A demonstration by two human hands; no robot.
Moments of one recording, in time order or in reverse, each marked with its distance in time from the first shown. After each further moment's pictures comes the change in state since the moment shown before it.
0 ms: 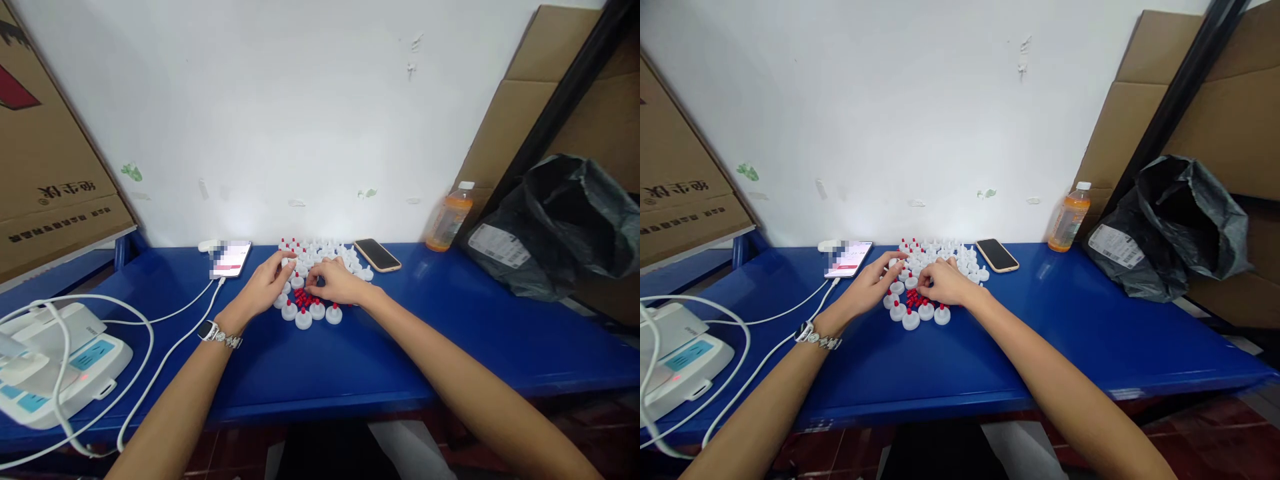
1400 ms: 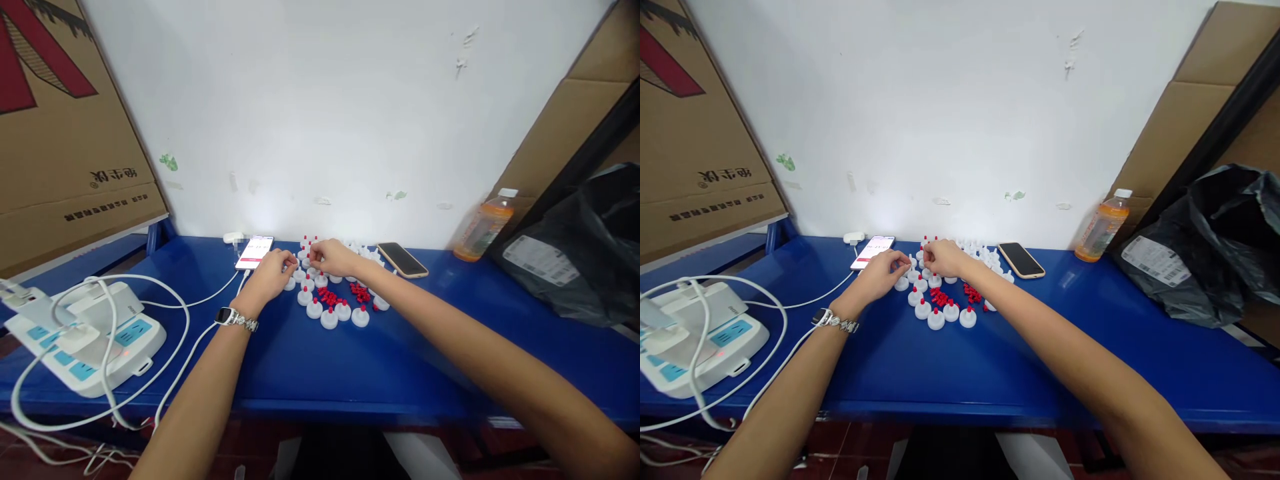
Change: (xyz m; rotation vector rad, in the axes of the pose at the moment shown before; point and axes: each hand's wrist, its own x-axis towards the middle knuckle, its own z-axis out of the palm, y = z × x) left_hand 0.004 -0.051 -0.018 0.203 0.095 -0.036; right_hand 0.082 -0.001 0.009 -0.058 -0.046 -0.014
